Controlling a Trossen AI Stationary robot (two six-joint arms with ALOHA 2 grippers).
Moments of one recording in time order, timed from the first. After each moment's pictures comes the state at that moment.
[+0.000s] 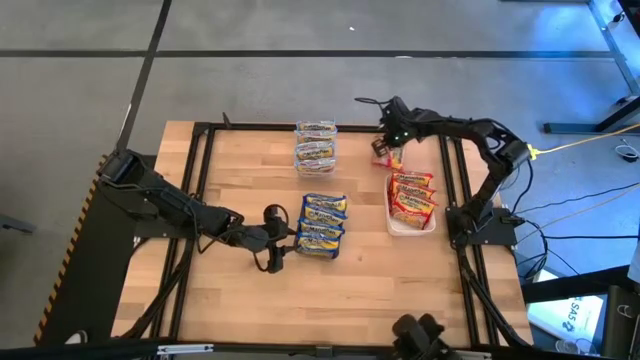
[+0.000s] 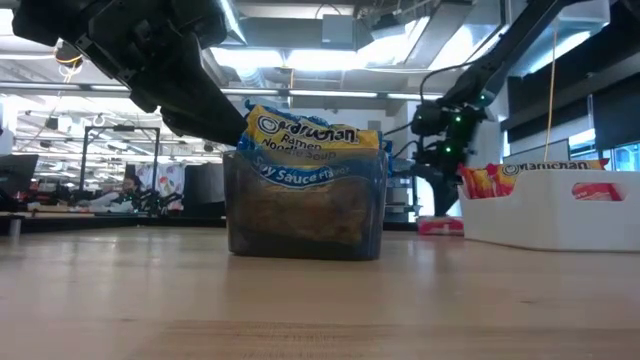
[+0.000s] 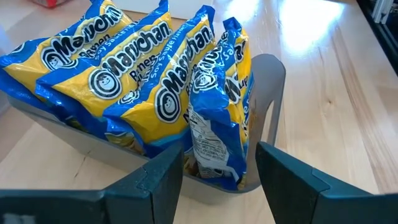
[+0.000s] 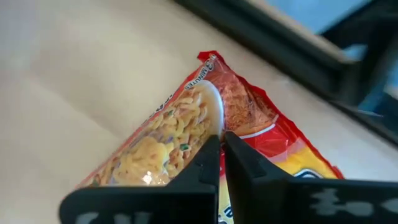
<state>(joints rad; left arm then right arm) -0.38 1.40 0.61 0.20 -0.42 -0.41 -0.87 1.75 1.03 -0.46 -0.01 0.10</state>
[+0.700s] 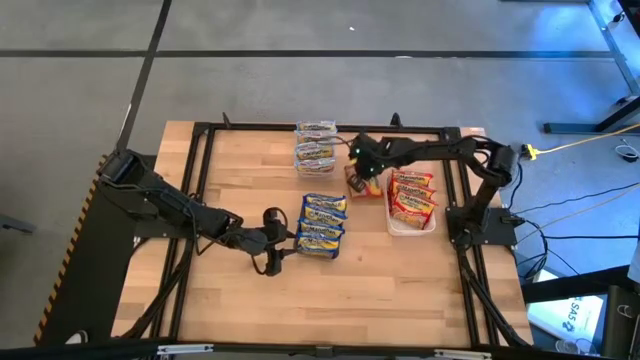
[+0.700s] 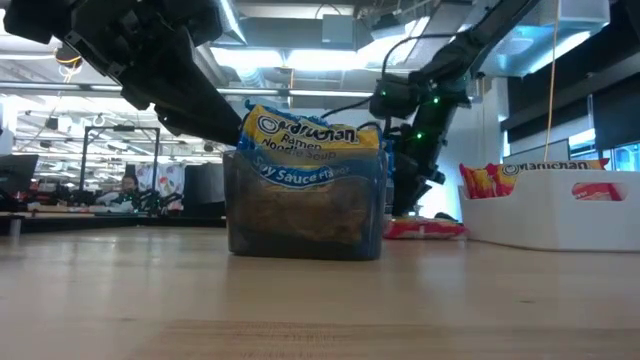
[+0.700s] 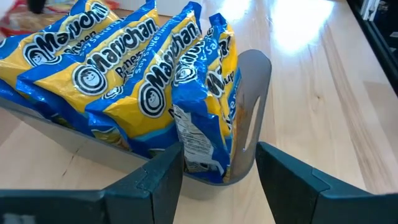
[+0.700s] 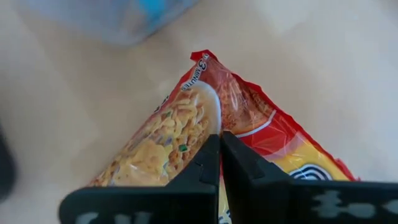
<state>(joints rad) -0.40 1.40 0.61 0.20 -0.42 -0.42 -0.46 1.80 1.04 -0.41 -0.02 0.15</state>
